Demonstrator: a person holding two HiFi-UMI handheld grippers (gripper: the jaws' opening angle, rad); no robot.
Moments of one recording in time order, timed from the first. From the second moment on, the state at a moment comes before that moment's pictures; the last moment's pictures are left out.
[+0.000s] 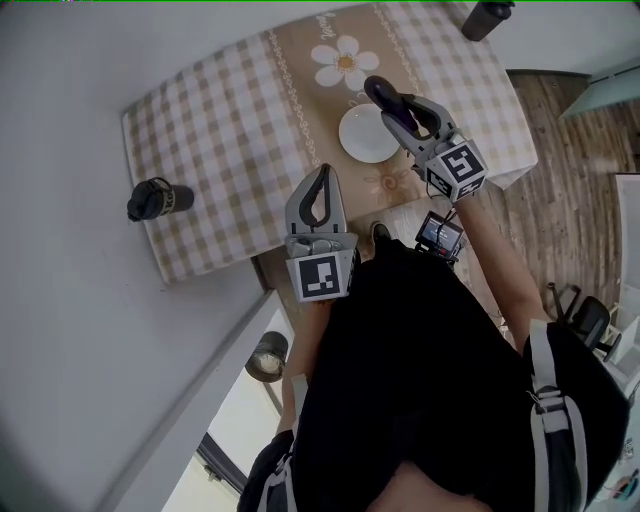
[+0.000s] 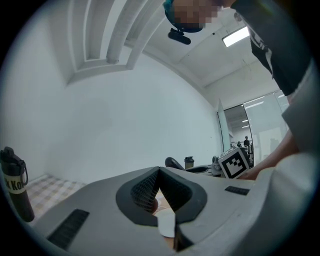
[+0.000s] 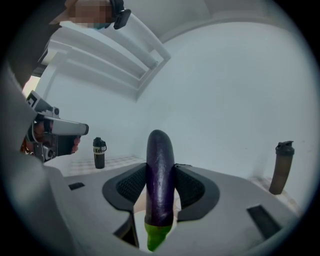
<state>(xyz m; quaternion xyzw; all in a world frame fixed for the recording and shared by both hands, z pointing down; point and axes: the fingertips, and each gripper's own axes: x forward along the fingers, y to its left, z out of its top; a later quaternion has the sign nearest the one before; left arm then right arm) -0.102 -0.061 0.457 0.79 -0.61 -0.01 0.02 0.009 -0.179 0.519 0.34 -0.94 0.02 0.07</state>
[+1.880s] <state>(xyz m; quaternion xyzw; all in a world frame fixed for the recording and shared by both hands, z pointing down) -0.116 -0.061 0.487 0.77 -0.63 0.02 0.03 -0.007 -0.185 0.705 0.28 -0.91 0.12 0.29</state>
